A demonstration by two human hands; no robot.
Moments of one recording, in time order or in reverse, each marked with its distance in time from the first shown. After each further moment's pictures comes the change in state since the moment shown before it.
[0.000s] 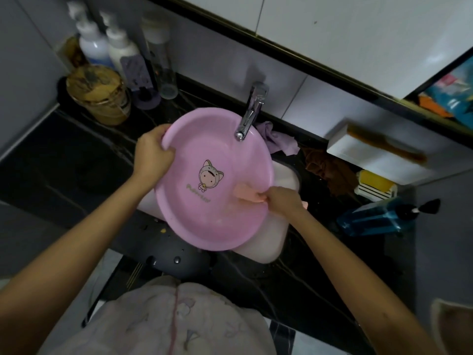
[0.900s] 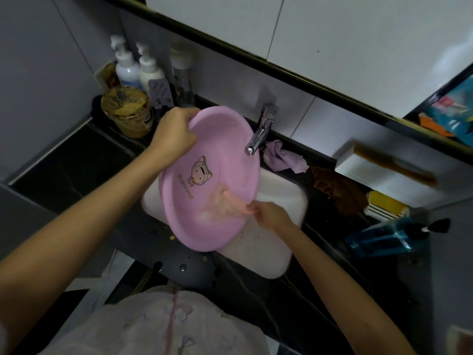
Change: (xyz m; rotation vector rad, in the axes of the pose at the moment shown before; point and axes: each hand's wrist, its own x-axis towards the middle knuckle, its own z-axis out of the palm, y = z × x) left_hand 0.030 0.064 -0.029 0.186 -0.026 0.156; right_hand 0.013 -0.026 0.022 0.280 0.094 -0.179
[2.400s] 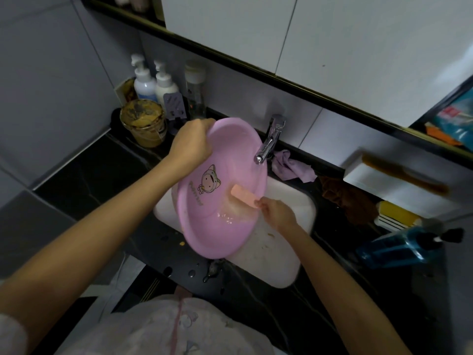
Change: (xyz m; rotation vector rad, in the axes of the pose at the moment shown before) left_hand -0.005 0.013 -0.001 0.137 -0.028 0.013; right_hand 0.022 -0.003 -0.004 0.057 0.204 0.017
